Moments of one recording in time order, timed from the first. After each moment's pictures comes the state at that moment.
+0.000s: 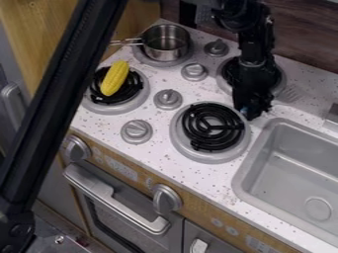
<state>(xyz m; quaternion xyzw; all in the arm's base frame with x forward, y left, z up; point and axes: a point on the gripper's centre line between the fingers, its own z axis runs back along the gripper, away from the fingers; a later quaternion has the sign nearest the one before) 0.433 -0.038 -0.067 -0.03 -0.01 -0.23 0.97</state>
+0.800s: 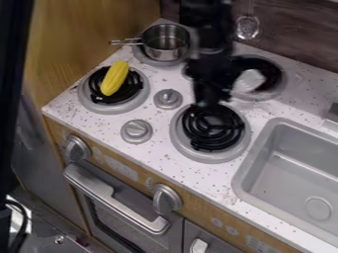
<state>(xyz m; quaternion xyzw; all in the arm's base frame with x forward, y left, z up) 0.376 0.042 -0.022 0.00 -0.01 -0.13 0.99</state>
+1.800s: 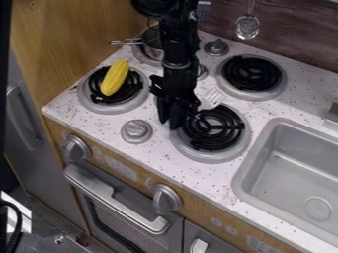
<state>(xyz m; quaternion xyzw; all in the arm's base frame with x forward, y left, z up) 0.332 0.047 -0.034 -0.01 0.05 -0.12 0.99</state>
